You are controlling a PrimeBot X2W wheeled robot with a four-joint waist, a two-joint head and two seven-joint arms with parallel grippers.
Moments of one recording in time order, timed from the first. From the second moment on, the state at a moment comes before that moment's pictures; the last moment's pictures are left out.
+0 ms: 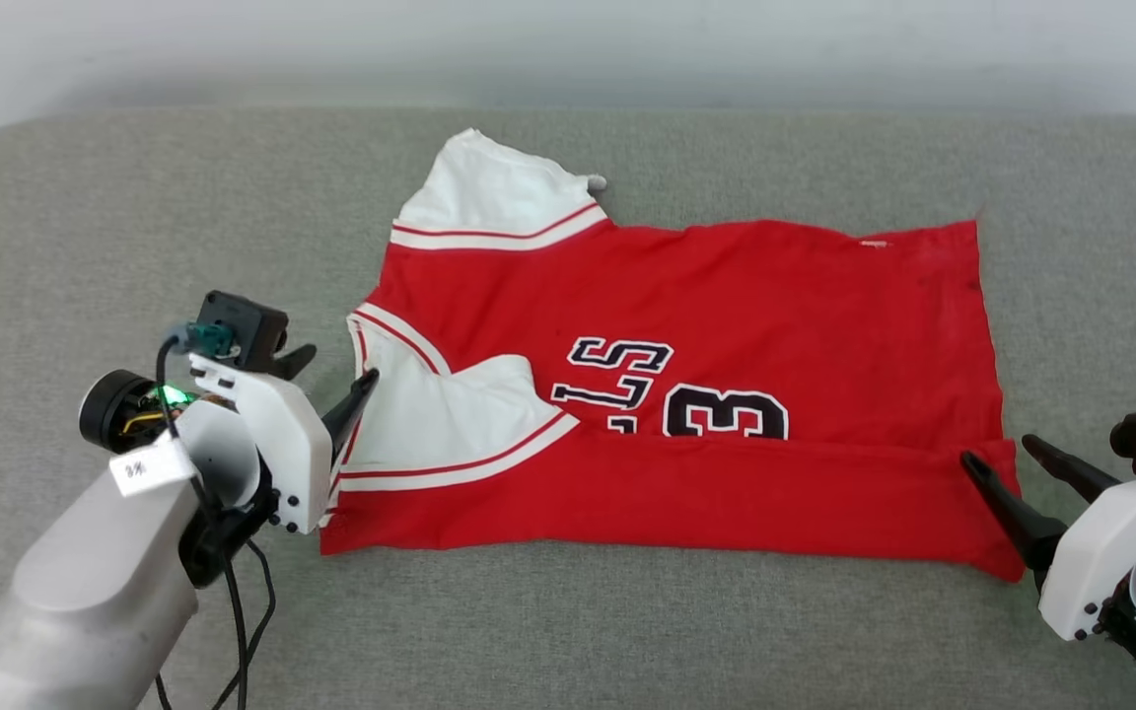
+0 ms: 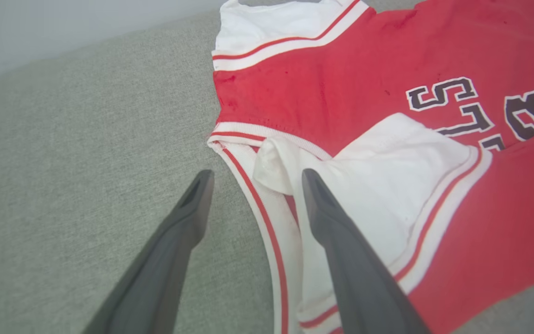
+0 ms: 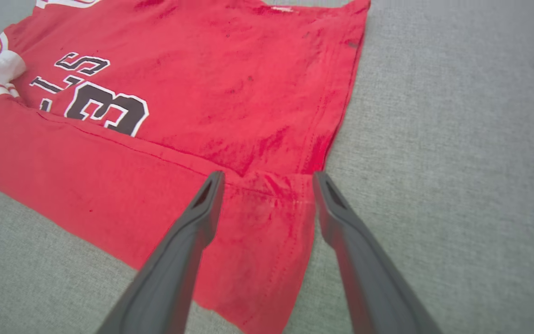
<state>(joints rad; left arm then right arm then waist) -0.67 0.52 -0.71 0.58 -0.70 -0.13 0.06 -0.27 -0.58 0.34 0.28 0.69 0.13 0.16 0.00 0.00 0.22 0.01</state>
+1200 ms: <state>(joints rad) -0.70 0.67 -0.97 0.51 -1.03 -0.13 0.71 -0.27 -0.54 0.33 0.25 0.64 0.13 0.21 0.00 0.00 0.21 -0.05</state>
